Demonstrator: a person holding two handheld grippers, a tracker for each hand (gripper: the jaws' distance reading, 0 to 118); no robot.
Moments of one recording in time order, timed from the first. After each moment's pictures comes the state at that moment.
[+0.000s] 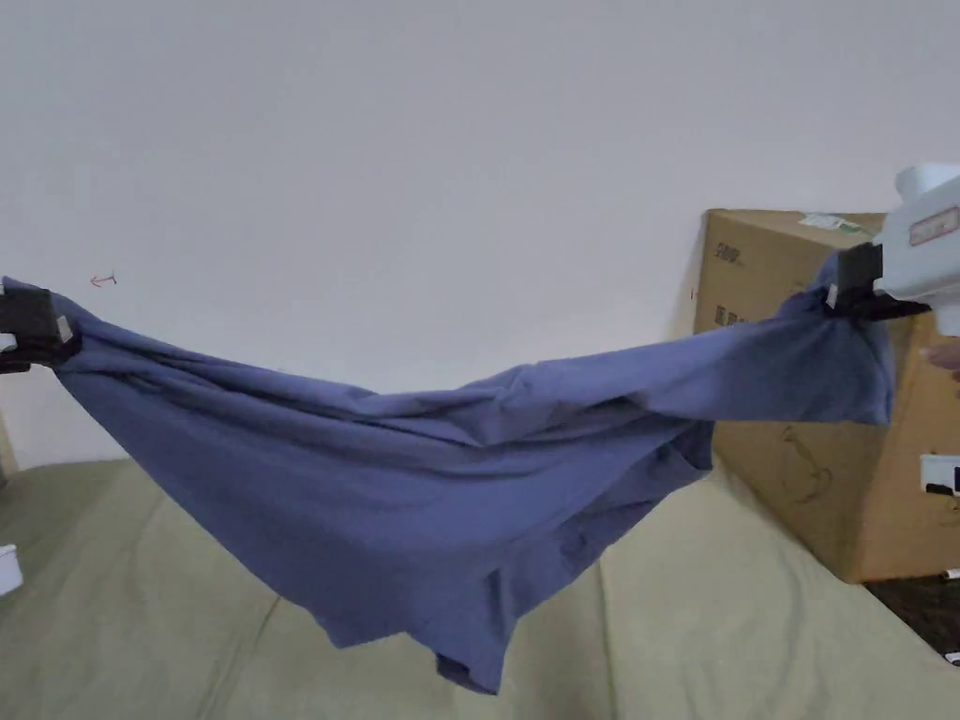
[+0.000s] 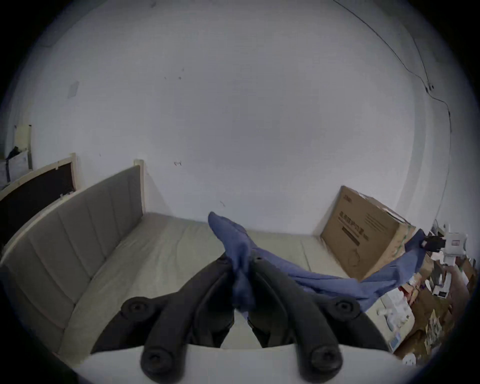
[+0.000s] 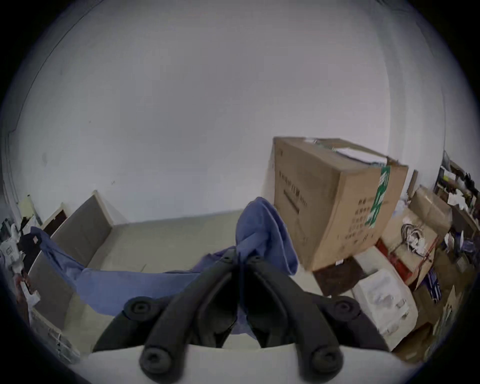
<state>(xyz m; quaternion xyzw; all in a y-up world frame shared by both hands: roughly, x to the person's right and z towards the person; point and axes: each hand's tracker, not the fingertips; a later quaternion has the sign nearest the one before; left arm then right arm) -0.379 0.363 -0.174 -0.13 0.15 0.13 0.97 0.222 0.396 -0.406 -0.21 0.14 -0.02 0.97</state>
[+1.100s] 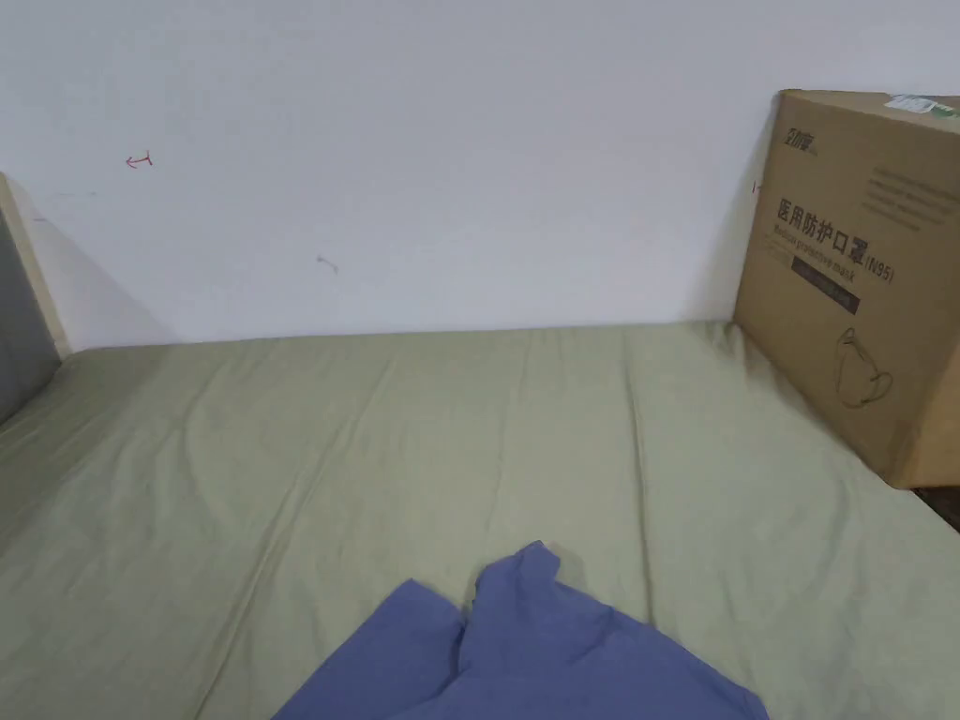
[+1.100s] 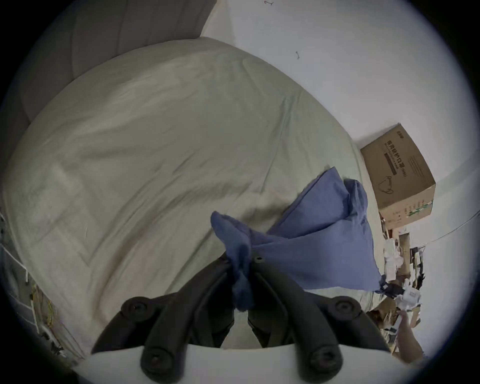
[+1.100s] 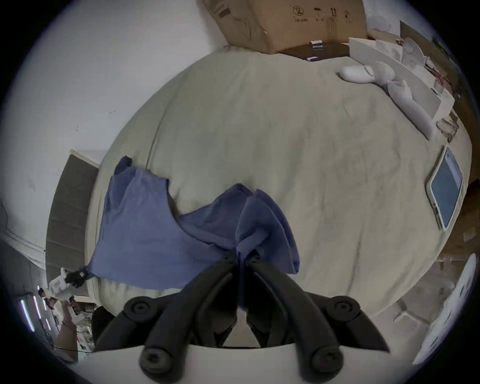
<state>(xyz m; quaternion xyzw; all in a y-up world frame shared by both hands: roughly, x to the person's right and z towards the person) -0.396 -0.015 0.017 -0.42 0.15 0.36 0.82 0.384 -0.027 -0.272 -0.55 0.14 -0.15 0.81</state>
